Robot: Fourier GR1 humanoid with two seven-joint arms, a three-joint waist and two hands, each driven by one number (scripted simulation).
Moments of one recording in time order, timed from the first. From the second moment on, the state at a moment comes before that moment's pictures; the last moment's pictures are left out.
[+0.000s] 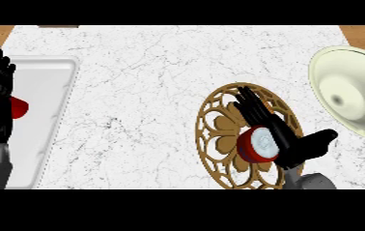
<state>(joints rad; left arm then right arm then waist) -0.13 0.52 0.03 -1.58 0.11 0.37 0.02 -0.08 -0.24 0.31 -1.56 -0.44 0.09 -0.01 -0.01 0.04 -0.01</state>
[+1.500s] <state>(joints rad) -0.17 0.33 -0.04 -1.58 0.43 0.05 0.02 -0.72 -0.70 0.47 -1.18 0.19 0.45 0.59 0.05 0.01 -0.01</state>
